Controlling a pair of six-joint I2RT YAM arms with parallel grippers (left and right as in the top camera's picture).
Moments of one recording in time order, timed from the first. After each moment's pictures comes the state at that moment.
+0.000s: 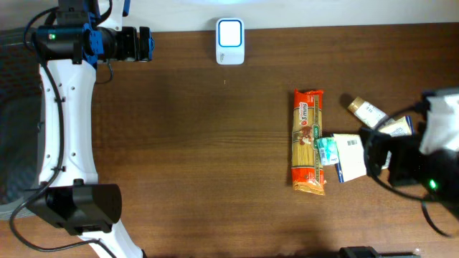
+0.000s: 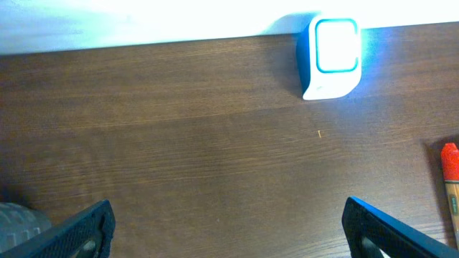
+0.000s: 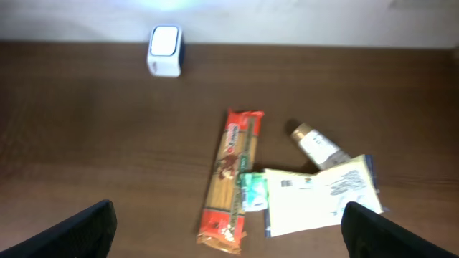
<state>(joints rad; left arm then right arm) 0.03 1.95 2.21 -1.15 0.18 0.07 0.00 1.03 1.87 -1.47 -0.10 -0.01</state>
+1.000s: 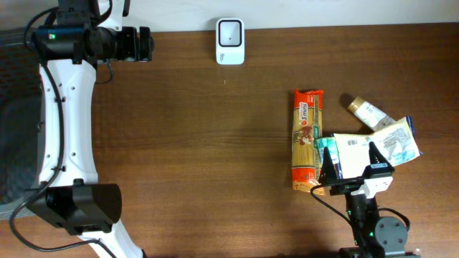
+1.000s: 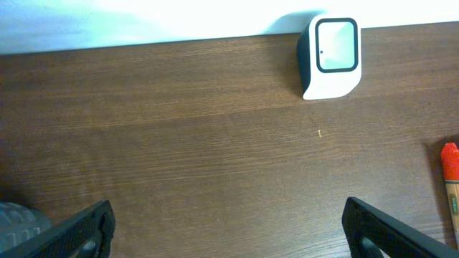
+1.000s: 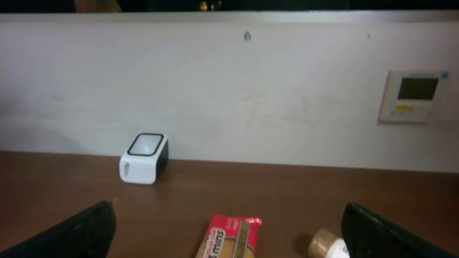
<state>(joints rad) 0.03 1.95 2.21 -1.15 0.18 0.07 0.03 0.07 0.08 0.11 -0.05 0.00</state>
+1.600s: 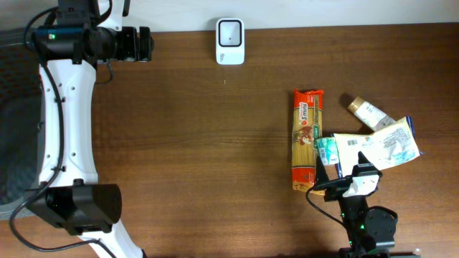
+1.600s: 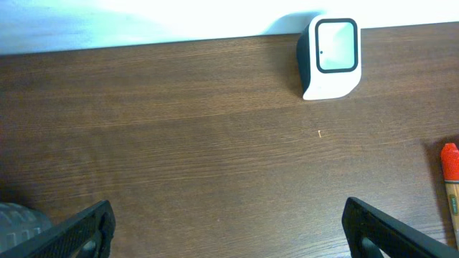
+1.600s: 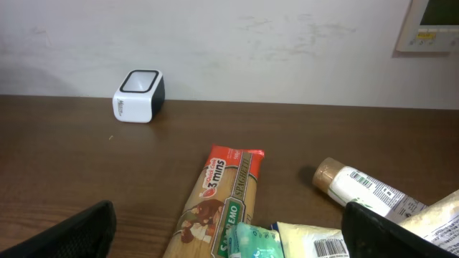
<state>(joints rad) 0.03 1.95 2.21 -1.15 0.18 0.07 0.03 0.01 0.01 -0.07 -0.05 0.00</state>
